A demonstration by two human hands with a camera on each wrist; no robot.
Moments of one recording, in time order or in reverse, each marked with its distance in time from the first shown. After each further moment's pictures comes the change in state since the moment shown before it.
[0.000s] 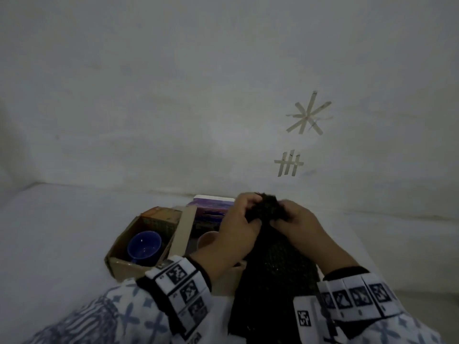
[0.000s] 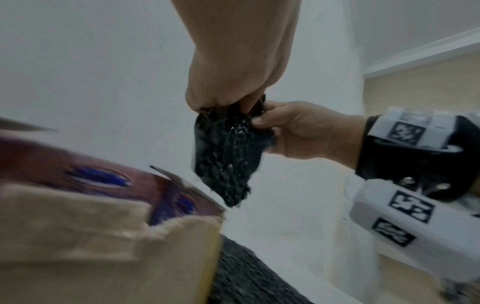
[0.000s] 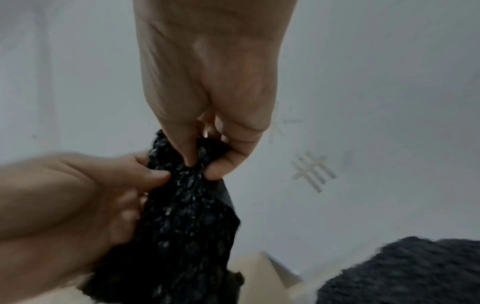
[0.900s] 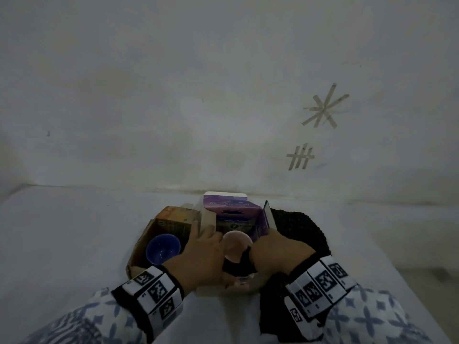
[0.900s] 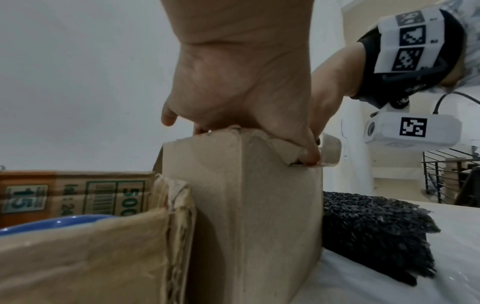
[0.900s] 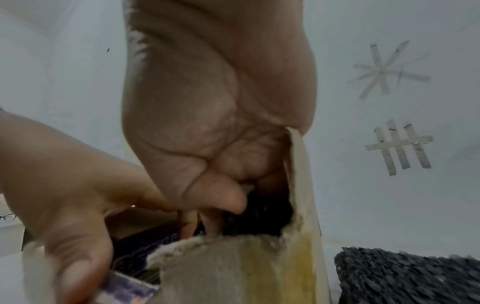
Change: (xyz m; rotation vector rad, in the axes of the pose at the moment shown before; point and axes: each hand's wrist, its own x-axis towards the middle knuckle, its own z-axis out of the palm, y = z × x) left_hand -0.015 -0.092 -0.110 1.279 -0.607 0.079; right_hand 0.029 -0.036 0.113 -1.126 -0.837 -0.039
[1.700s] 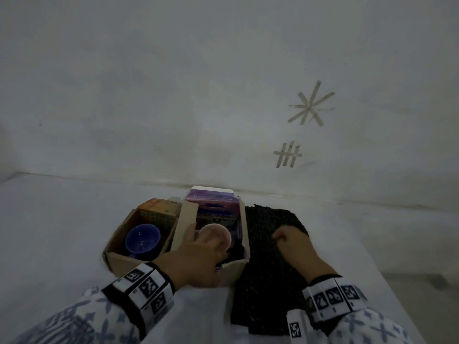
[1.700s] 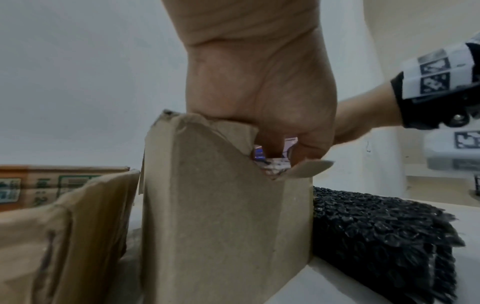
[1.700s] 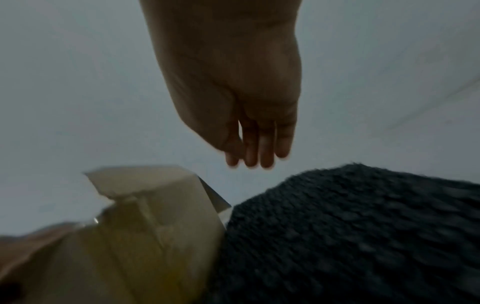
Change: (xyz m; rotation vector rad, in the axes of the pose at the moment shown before) left_hand 0.001 0.045 -0.005 -0.028 -0.174 0.139; right_hand -0.021 0.086 0.092 0.919 0.556 0.494
